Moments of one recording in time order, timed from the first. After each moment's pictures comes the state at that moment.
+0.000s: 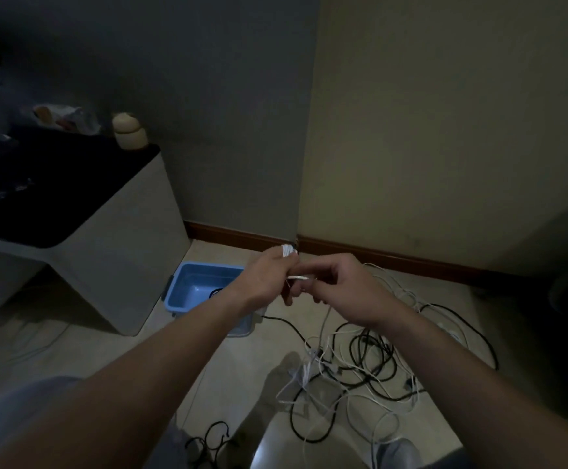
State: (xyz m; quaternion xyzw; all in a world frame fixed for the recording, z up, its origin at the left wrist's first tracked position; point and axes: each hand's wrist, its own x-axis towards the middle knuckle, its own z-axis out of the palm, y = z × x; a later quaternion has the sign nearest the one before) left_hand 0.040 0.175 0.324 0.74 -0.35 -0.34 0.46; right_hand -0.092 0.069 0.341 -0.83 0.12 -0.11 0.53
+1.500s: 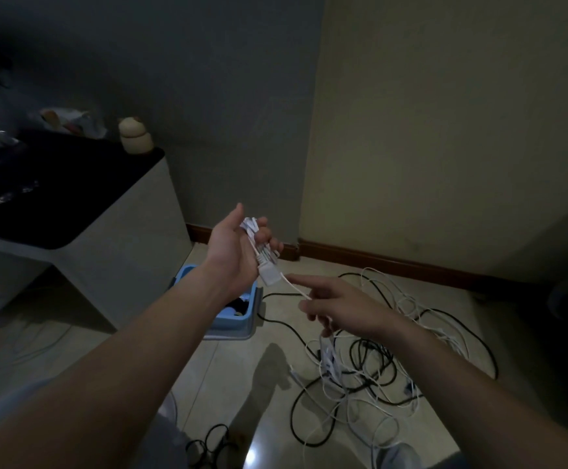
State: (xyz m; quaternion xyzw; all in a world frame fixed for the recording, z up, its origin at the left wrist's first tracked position) left_hand 0.062 0.187 0.360 0.39 -0.01 -0.46 0.80; right_hand -0.095 0.066 0.325 -0.79 0.18 0.07 0.58
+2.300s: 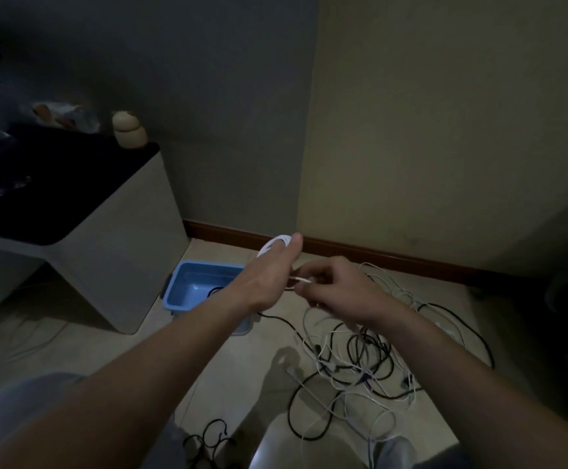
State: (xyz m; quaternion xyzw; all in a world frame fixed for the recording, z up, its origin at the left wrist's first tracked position) left_hand 0.035 0.172 0.326 0.73 -0.32 -0.35 0.49; right_hand -0.091 0.067 0.336 -0.82 0.15 -0.05 0.55
